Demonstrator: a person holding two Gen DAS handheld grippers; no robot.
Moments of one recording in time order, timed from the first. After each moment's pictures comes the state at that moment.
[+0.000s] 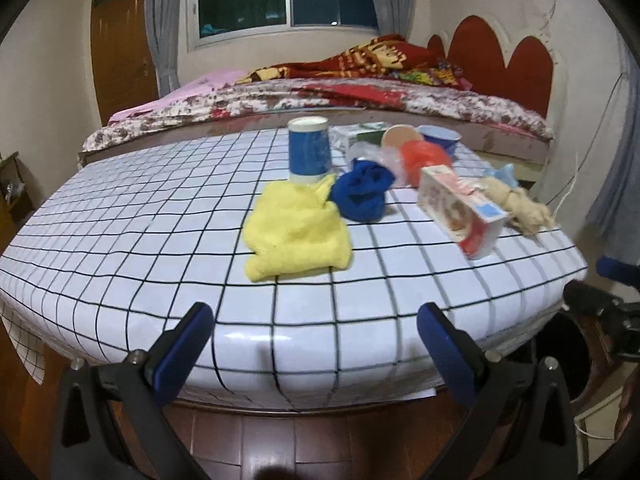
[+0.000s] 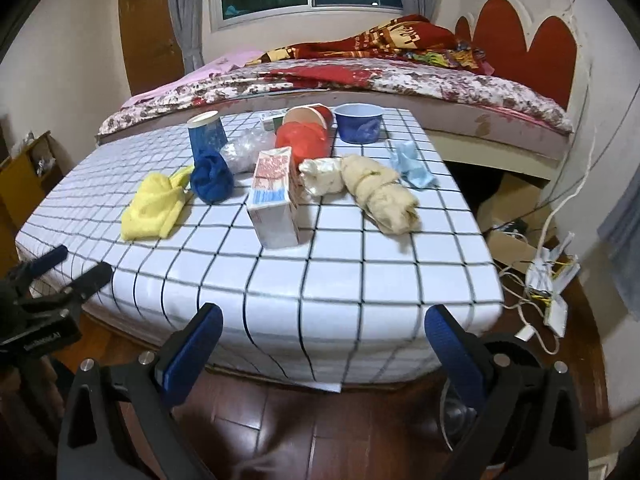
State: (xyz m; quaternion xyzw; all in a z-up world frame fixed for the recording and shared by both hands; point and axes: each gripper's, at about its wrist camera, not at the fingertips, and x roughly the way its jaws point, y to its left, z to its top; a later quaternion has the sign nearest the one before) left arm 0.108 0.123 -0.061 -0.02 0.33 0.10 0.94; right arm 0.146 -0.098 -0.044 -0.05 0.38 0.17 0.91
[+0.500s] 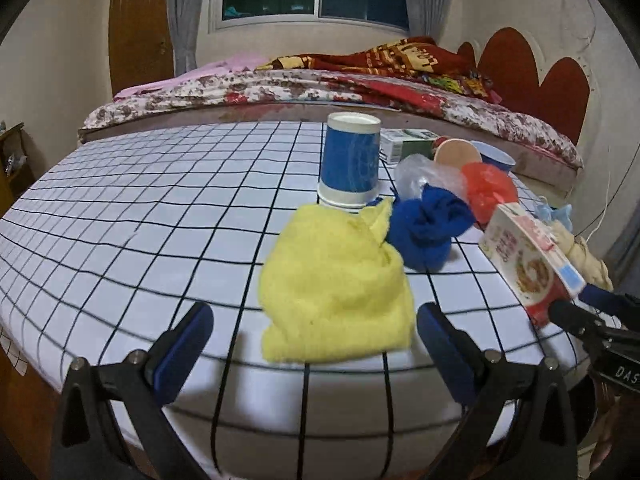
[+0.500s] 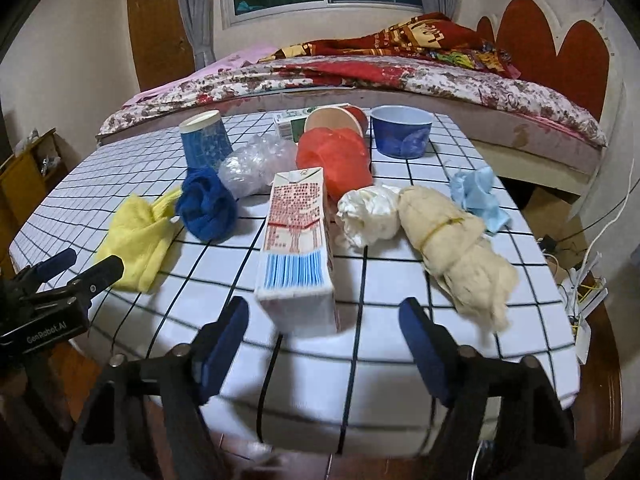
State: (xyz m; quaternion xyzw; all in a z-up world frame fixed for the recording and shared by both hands) left arm 0.172 0.167 -0.079 -0.08 0.33 0.11 0.93; right arm 0.223 -0.044 -0.069 -0.05 0.38 0.20 0.90
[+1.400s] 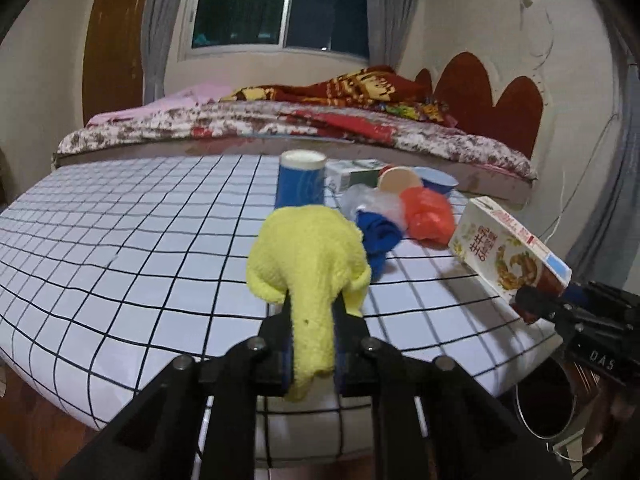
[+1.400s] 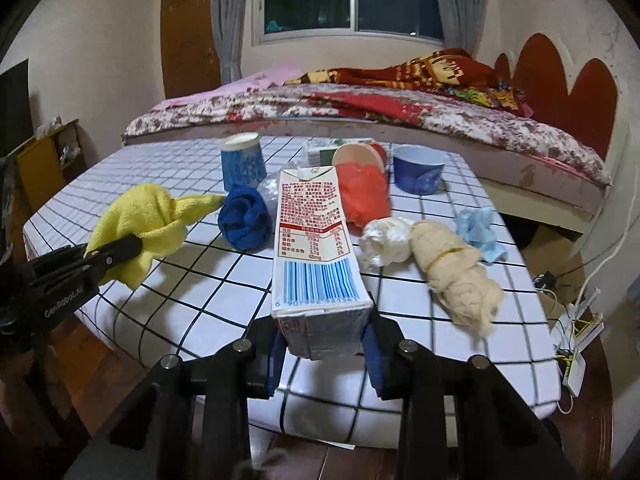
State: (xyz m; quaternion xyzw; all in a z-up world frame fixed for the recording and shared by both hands) left arm 0.134 0.147 -0.050 -0.07 0.27 0.04 0.96; right arm 0.181 -0.051 -0.043 -0.08 0.32 0.23 0.92
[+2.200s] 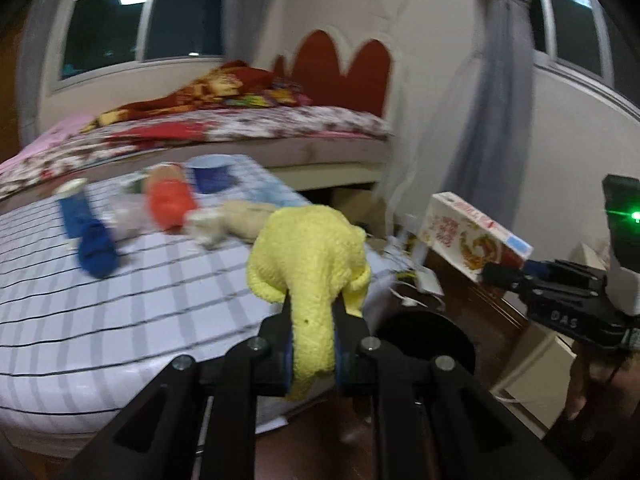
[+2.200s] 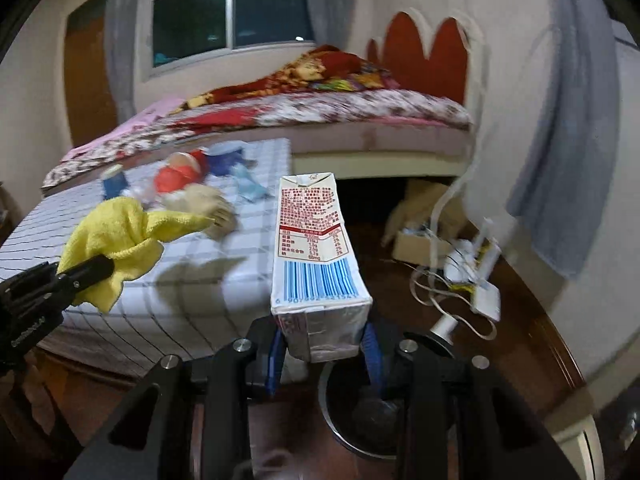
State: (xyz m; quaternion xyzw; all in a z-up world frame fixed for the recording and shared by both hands) left arm 0.104 -0.044 -0.042 -0.01 0.27 -0.20 0.94; right arm 0.100 -0.263 -0.035 -0.01 0.32 0.04 0.95
